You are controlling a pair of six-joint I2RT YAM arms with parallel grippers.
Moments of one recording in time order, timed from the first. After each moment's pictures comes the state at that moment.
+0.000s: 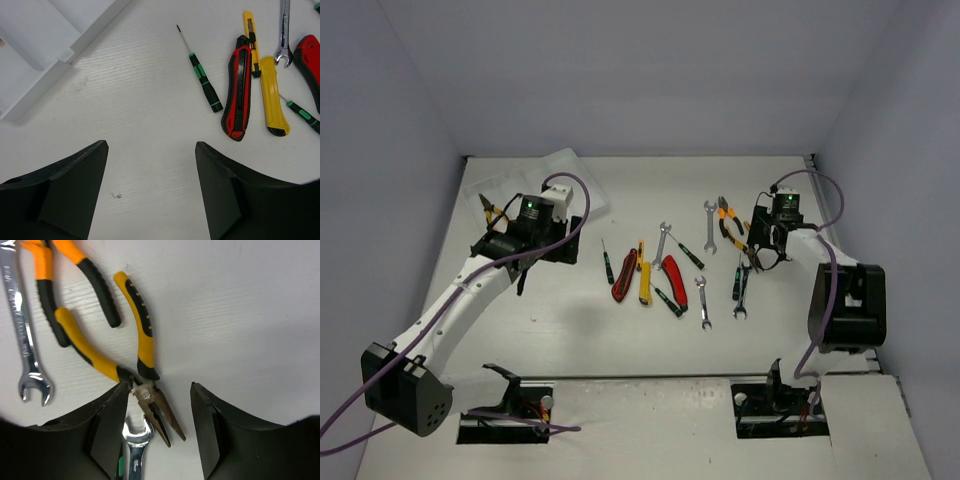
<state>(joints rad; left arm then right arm) -0.41 1.21 1.10 -0.67 -0.08 -0.15 -0.04 1.65 0.94 -0.17 0.04 0.16</state>
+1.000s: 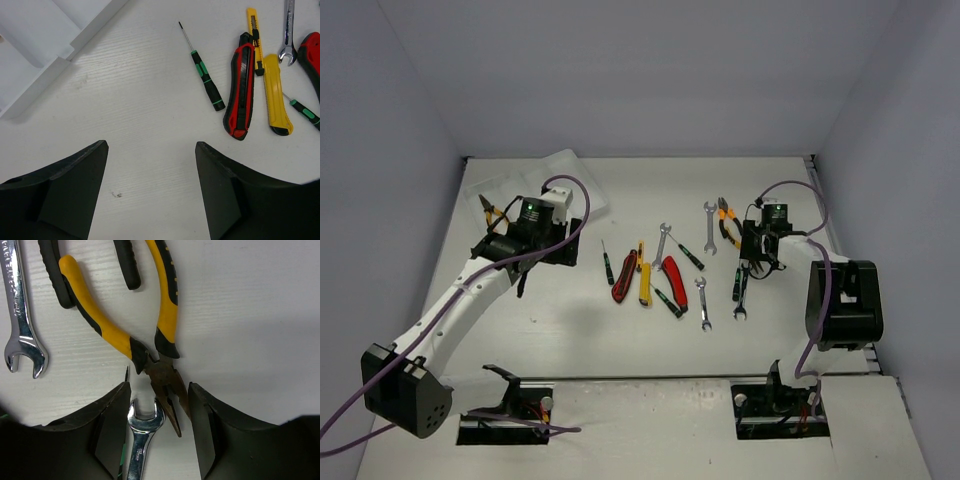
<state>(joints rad) -0.40 1.21 1.09 -0.67 -0.09 -0.15 0.01 1.64 0.86 -0.16 0.02 0.10</state>
